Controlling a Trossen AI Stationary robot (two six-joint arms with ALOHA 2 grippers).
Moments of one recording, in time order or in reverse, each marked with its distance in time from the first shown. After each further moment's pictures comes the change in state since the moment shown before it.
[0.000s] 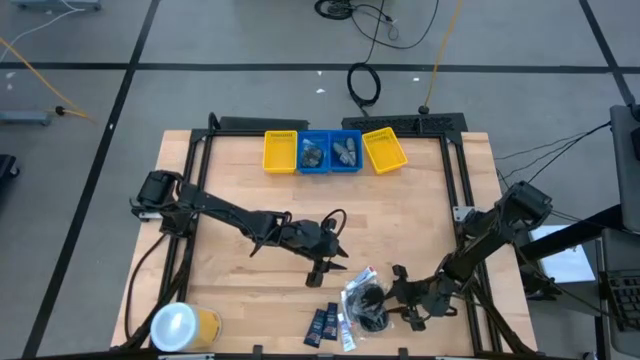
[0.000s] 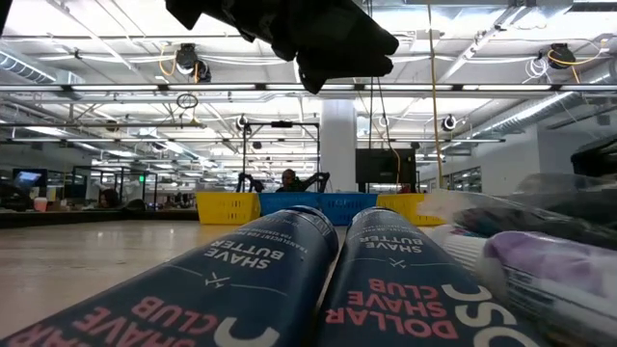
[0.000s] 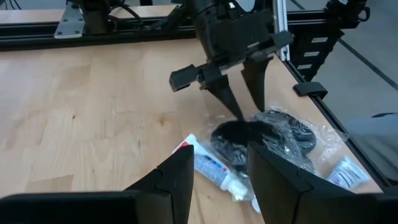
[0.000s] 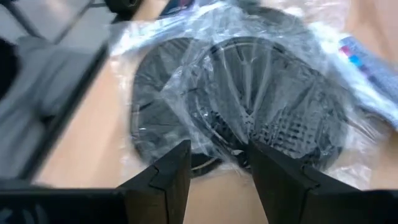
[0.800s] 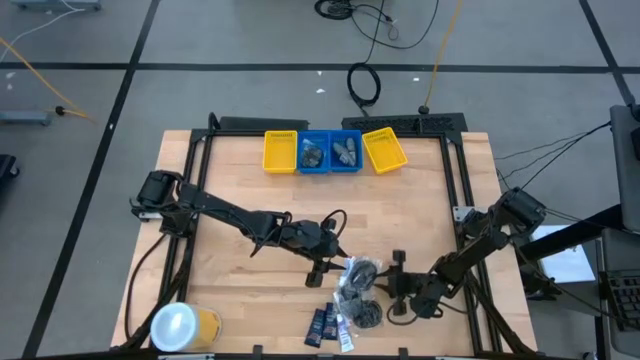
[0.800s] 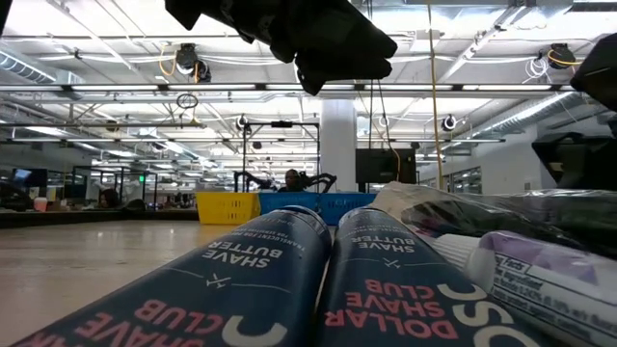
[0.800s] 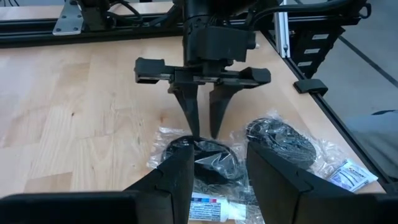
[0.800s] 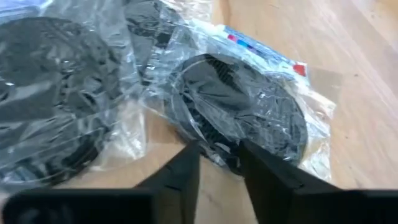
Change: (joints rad) left arm 0.000 0.001 0.000 -0.009 0.000 0.001; right arm -0.049 0.075 0.053 -0.183 0.308 -0.030
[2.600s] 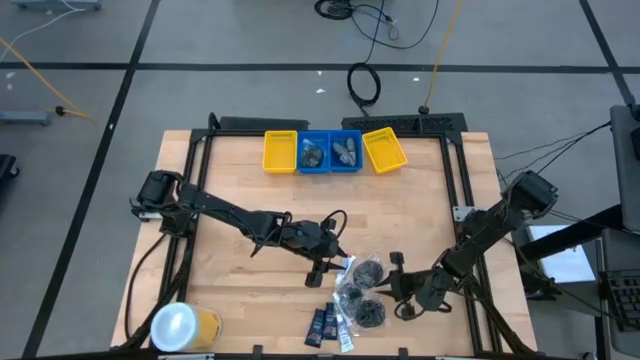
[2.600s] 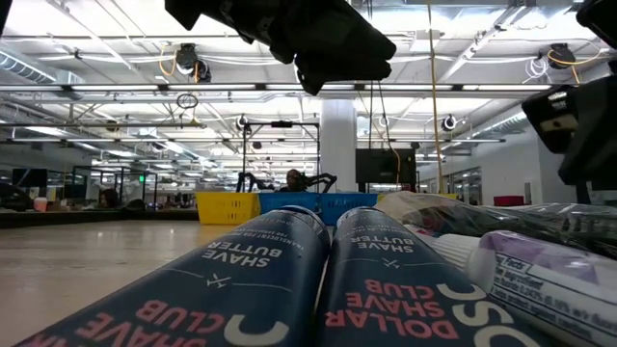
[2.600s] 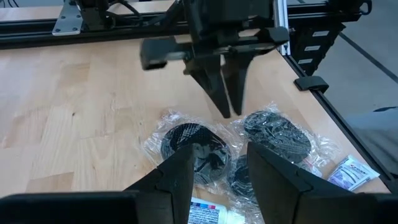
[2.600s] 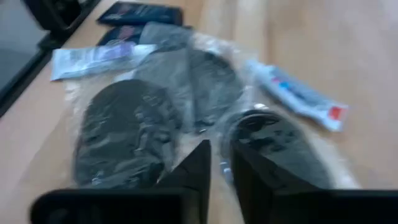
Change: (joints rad) left arm 0.000 0.000 0.000 -0.005 0.000 0.013; right arm -0.026 -0.199 0.011 -0.021 -0.199 -0.143
